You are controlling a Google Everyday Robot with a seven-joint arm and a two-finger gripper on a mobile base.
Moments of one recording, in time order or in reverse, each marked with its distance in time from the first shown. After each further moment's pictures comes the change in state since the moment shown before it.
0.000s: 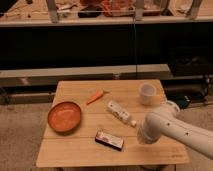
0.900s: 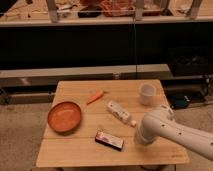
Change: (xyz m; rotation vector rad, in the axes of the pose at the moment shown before) arm -0.009 -0.005 0.041 -0.030 -0.043 0.027
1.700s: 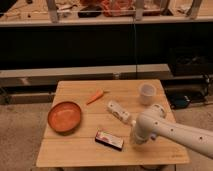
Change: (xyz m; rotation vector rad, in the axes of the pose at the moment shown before) arm -0.012 -0.010 0.025 -0.032 -0.019 0.001
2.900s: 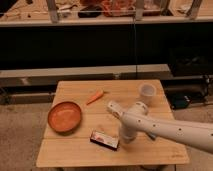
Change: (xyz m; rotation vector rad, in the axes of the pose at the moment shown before) arm -0.060 -0.022 0.022 -0.046 0.032 -0.117
